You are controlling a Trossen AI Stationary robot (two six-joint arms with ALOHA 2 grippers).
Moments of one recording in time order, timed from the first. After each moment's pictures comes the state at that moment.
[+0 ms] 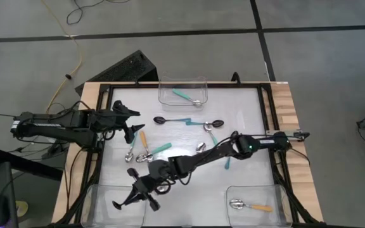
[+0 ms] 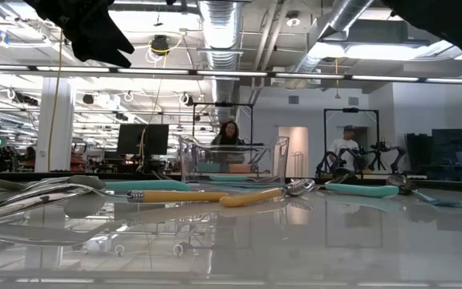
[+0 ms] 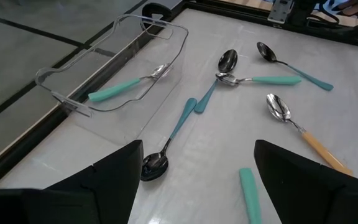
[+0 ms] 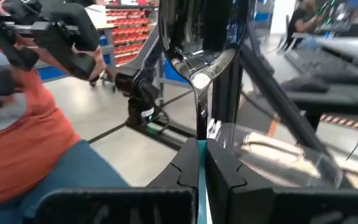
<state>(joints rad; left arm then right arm) 0.00 0.73 0.71 -0.56 -0.40 -0.27 0.28 2.56 2.27 0.25 -0.40 0.01</state>
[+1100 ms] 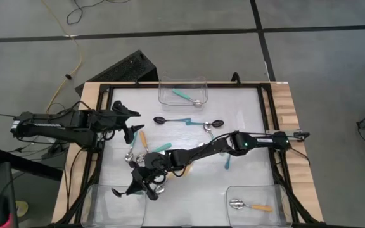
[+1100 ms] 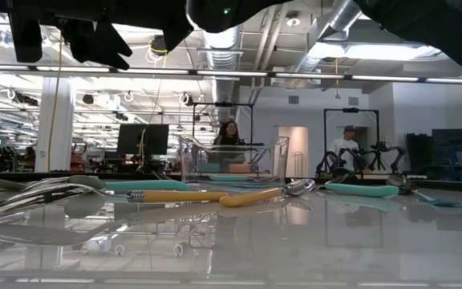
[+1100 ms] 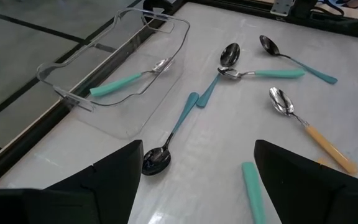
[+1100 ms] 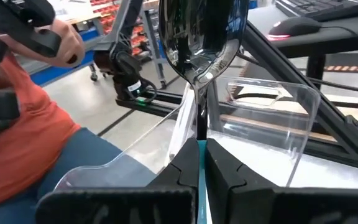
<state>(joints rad) 0.00 0.73 0.71 -0.59 -0.40 -0.27 0.22 2.61 2.27 0.20 -0.45 0.13</state>
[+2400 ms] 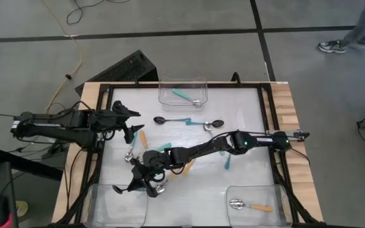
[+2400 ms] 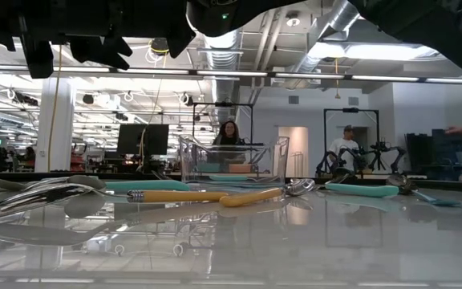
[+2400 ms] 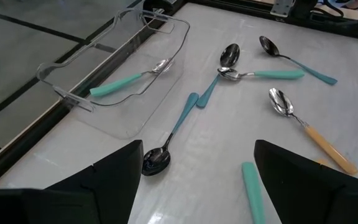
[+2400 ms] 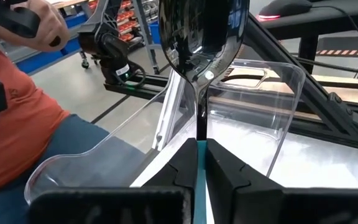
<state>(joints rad) 0.00 0.73 0.71 -0.59 -0.40 -0.27 0.20 2.61 2.27 0.12 -0.44 0.10</state>
